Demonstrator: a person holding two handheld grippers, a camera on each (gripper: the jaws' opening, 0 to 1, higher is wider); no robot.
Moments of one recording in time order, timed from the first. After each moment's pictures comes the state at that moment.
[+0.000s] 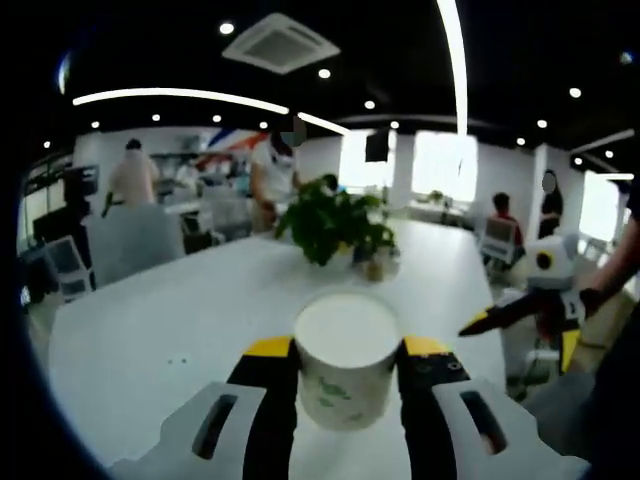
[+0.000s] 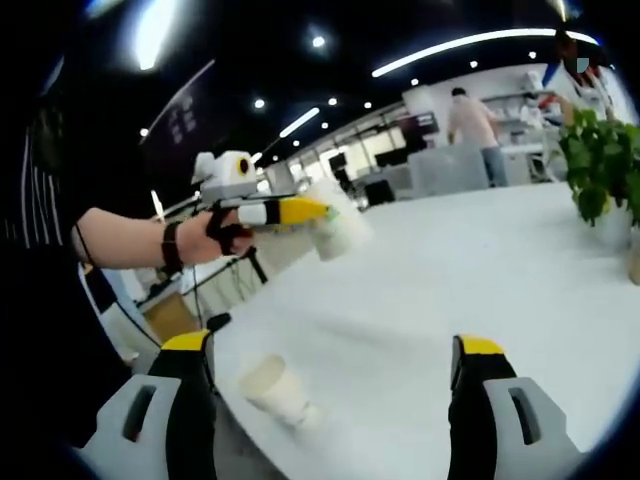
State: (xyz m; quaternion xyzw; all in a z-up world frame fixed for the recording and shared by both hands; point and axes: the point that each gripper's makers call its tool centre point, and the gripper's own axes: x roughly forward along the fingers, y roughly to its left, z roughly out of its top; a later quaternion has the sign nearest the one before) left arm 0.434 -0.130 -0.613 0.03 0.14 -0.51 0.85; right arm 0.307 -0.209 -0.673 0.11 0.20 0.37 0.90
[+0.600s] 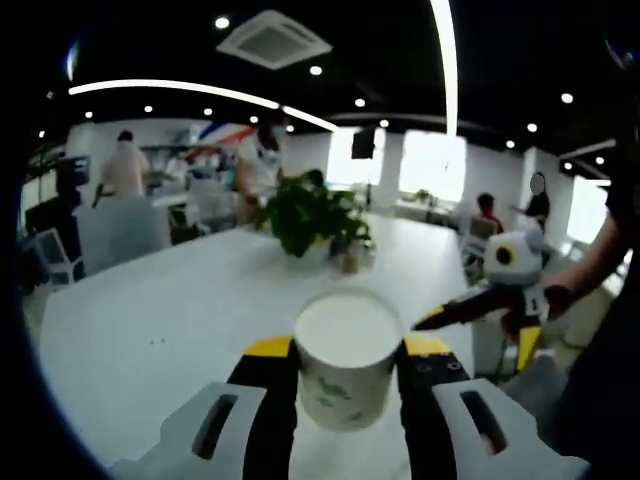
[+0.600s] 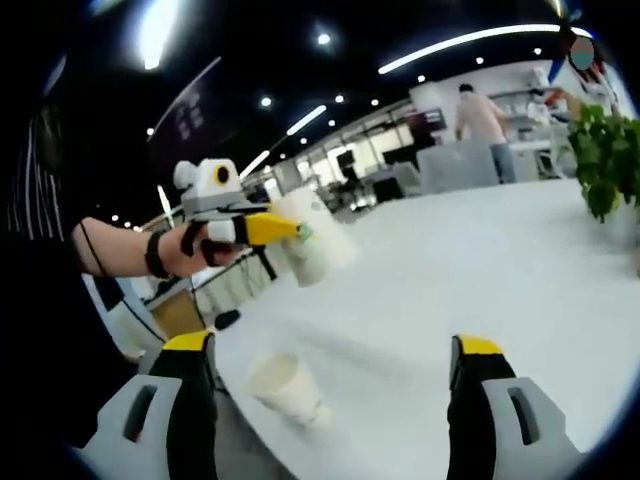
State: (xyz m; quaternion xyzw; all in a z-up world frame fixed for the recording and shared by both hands) left arm 0.376 -0.120 -0.617 0.02 0.15 -0.53 0.83; right arm 0.298 -0.193 -0.675 0.12 0.20 0.39 0.89
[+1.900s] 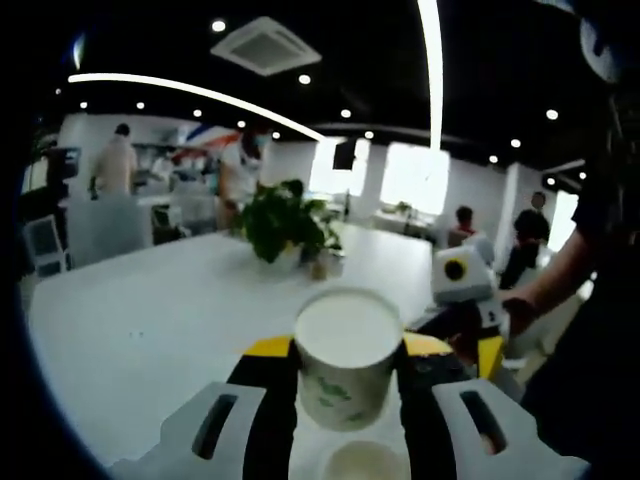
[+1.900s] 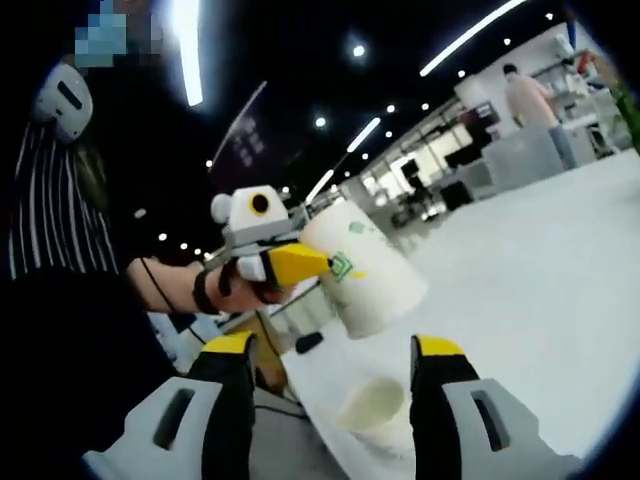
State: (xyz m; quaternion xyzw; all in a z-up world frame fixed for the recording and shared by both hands) left arm 0.325 -0.120 -0.601 -0.01 0.15 -0.57 0.81; right arm 0.269 -0.126 -0.637 0.21 0.16 0.53 0.81
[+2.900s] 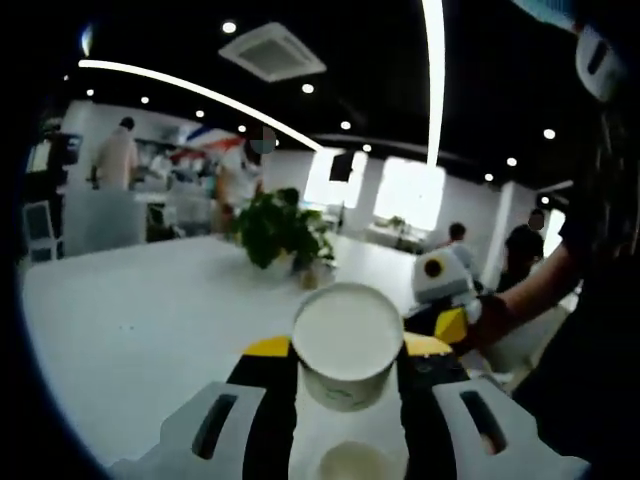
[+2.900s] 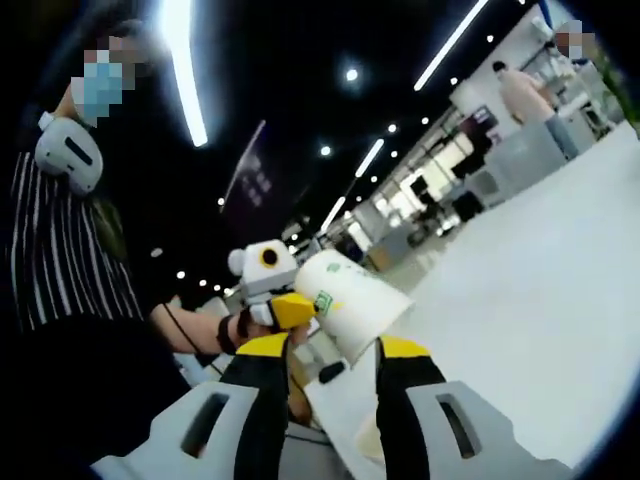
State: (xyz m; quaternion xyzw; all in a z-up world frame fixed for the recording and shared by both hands) left arm 0.321 -0.111 -0.595 -0.05 0.14 -0.58 0.80; right arm 0.283 -0.144 -0.611 0.29 0.13 0.53 0.79
